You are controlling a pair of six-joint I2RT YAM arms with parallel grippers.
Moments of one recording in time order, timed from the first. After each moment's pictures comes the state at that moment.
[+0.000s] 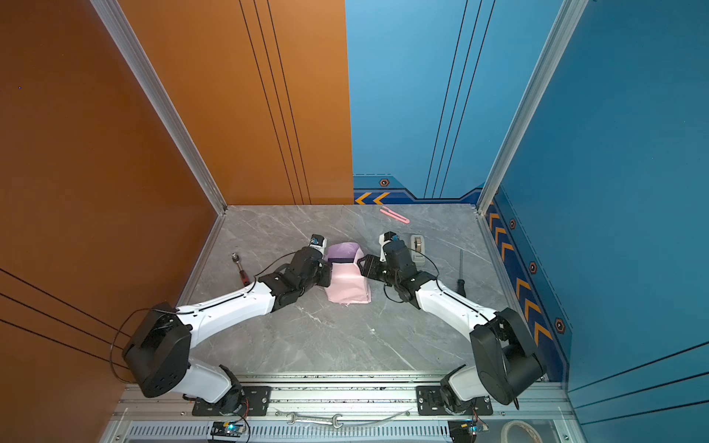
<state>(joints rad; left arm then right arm) -0.71 1.50 0.95 -0.10 -0.29 -0.36 0.52 1.45 0.86 0.01 -0.23 0.72</state>
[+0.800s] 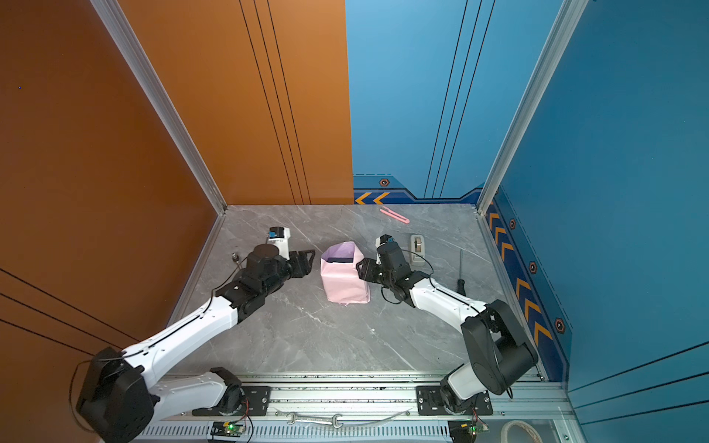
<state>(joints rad) -0.49 1.18 0.77 0.00 -0.08 -0.52 0.55 1.51 0.87 -0.01 -0.17 0.68</state>
